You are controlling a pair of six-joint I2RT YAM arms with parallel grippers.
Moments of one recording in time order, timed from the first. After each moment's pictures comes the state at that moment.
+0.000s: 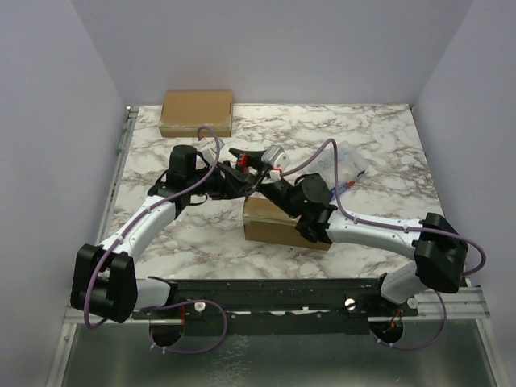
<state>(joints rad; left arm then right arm) -0.29 1.28 0.83 -0.12 0.74 -0.48 1.06 1.50 1.00 0.90 0.03 -0.19</state>
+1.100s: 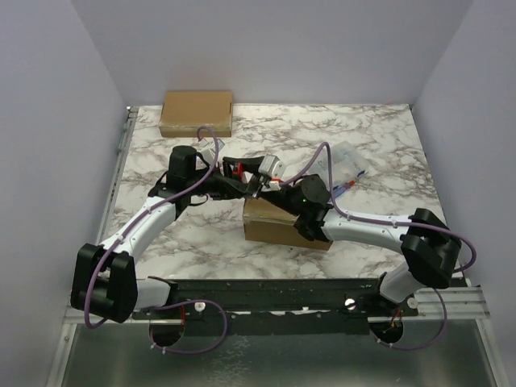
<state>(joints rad) -0.29 1.28 0.81 -0.07 0.77 -0.51 1.01 1.56 0.95 1.05 -0.19 -0.22</state>
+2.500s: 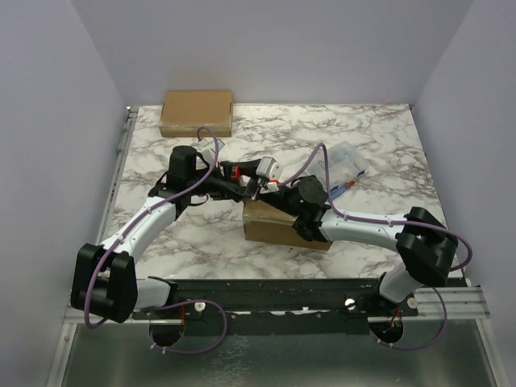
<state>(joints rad) -0.29 1.28 0.81 -0.07 0.77 -0.52 1.01 1.58 0.95 1.07 -0.22 -0.19</state>
